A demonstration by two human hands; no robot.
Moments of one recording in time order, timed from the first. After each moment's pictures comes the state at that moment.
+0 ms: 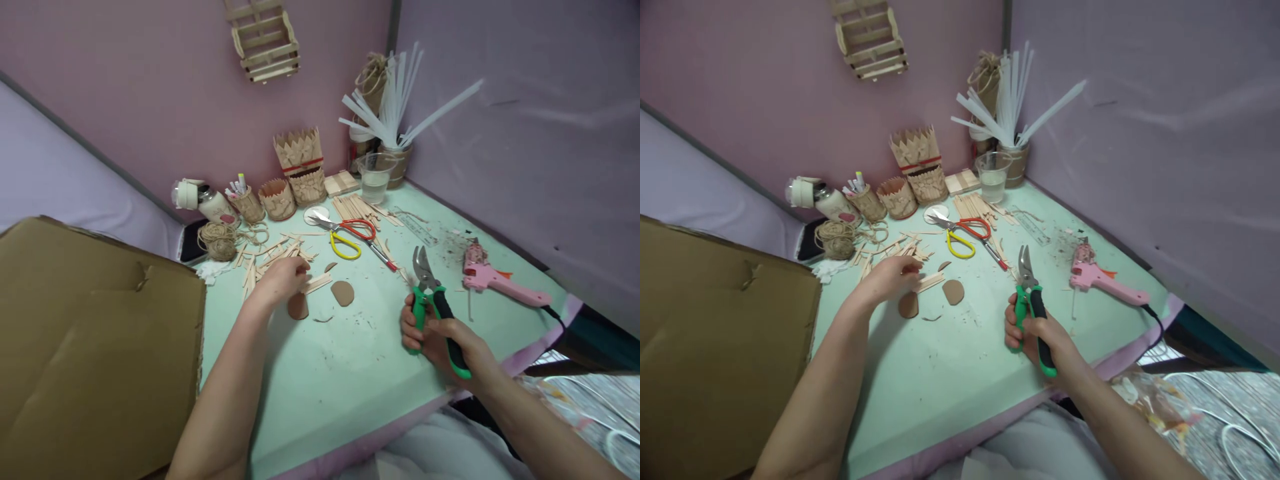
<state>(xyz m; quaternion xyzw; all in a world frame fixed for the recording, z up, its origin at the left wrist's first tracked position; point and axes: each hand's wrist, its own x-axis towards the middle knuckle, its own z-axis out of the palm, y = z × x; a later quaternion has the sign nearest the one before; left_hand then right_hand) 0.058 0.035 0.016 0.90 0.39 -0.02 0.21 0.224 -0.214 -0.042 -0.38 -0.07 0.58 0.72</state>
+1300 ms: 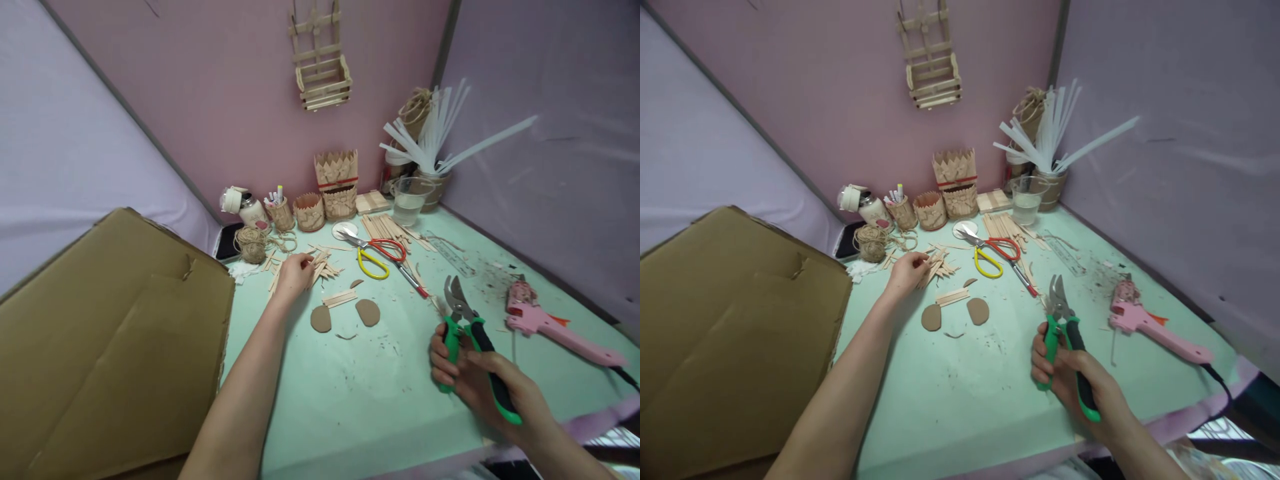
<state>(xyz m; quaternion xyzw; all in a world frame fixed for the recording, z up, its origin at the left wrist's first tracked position) 0.045 0.071 -0.014 0.79 0.51 0.19 0.28 0.230 -0.213 -0.053 -0.38 -0.04 0.62 0.69</state>
